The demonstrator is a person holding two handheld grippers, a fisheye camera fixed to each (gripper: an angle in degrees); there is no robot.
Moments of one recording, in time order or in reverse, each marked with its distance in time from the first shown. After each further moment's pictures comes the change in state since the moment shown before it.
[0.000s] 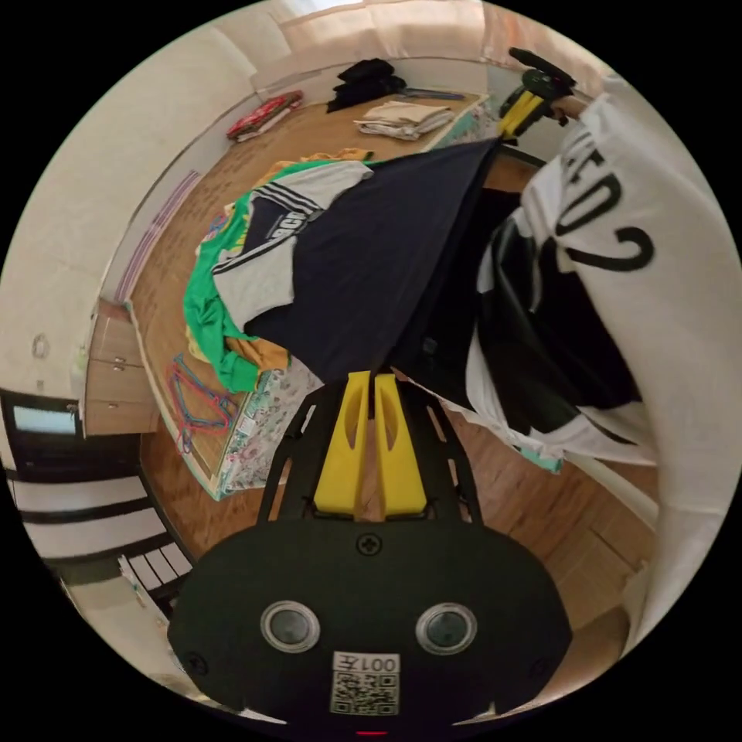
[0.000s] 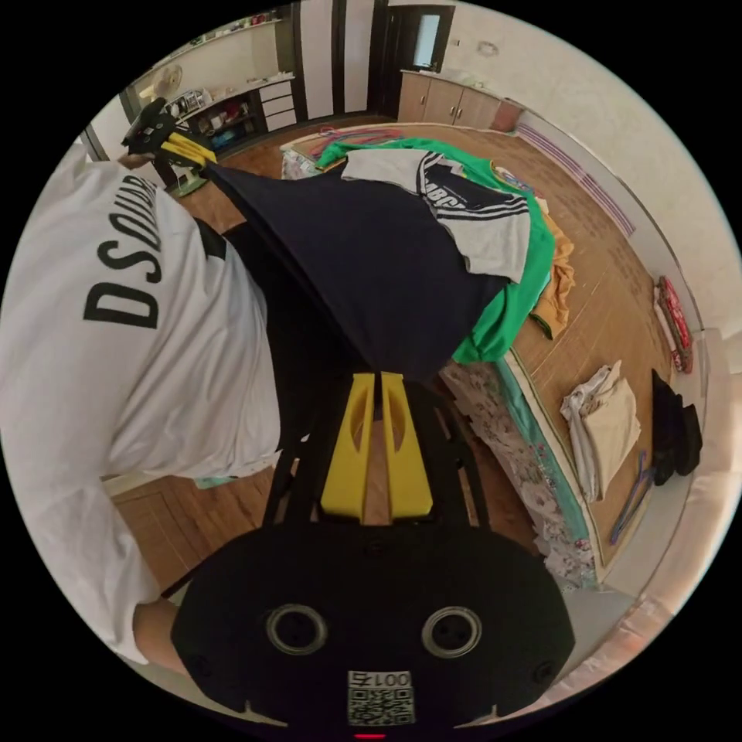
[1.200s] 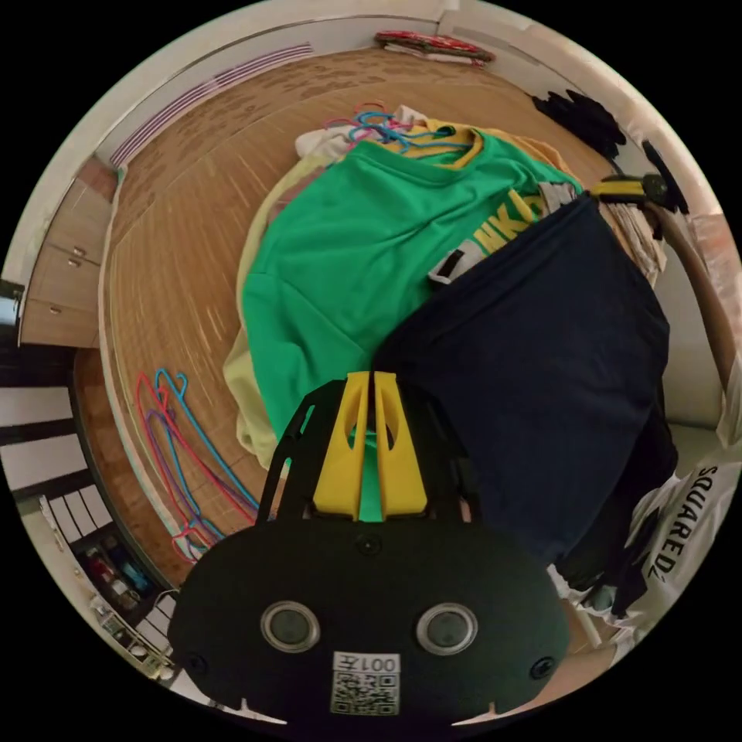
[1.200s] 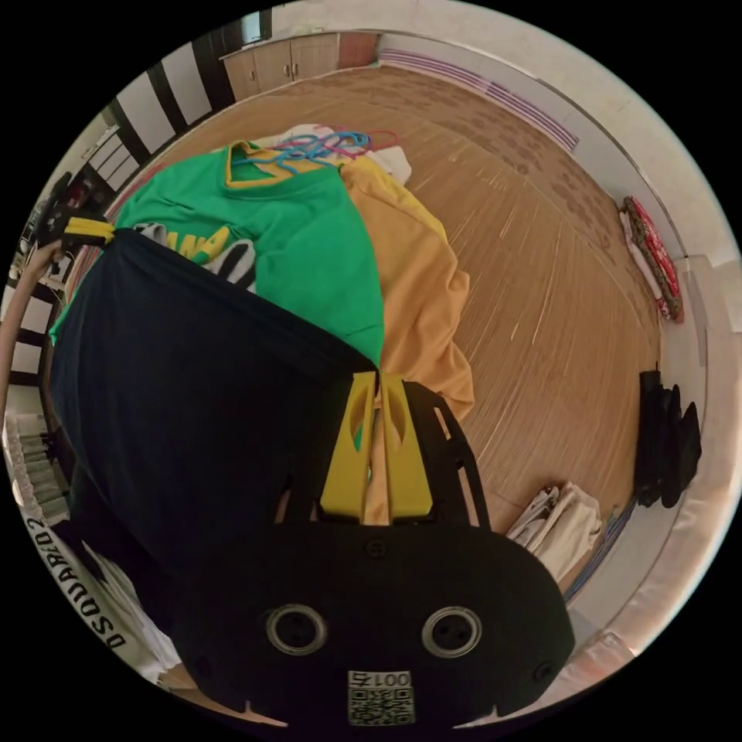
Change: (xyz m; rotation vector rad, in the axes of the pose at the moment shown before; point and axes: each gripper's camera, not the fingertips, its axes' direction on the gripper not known) left arm -0.535 -0.237 0.247 -0.149 0.216 -0.398; right arm 0.397 -0.320 0.147 -0.144 0.104 0.343
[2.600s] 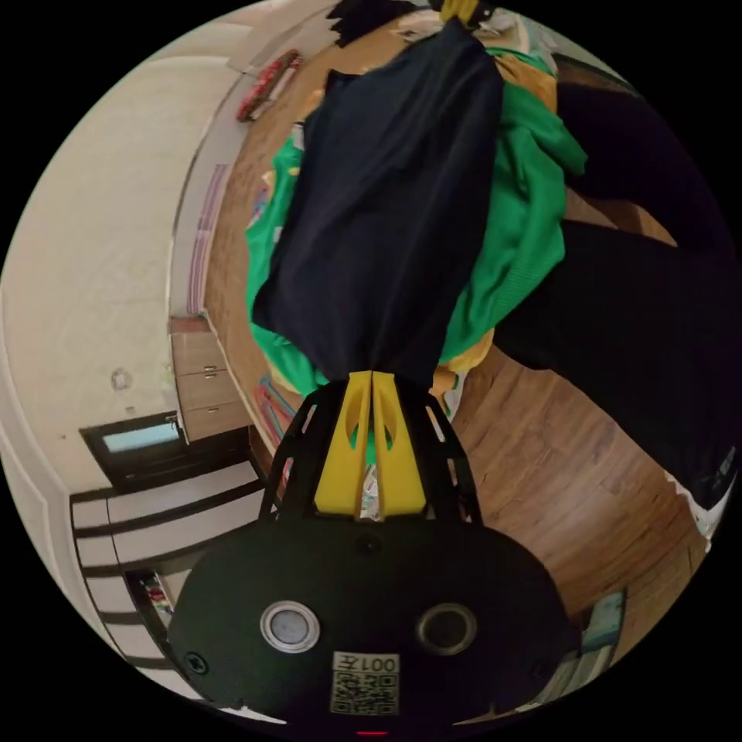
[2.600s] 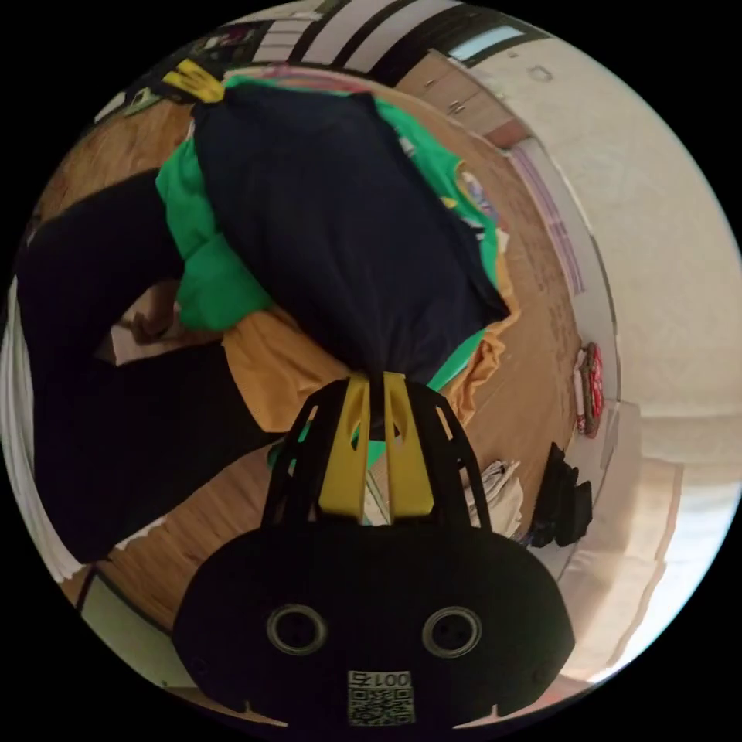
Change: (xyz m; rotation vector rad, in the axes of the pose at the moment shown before) left arm 0.298 0.163 0.029 0.006 -0.692 0.455; right arm -0.226 0.202 -0.035 0.116 0.359 -0.488
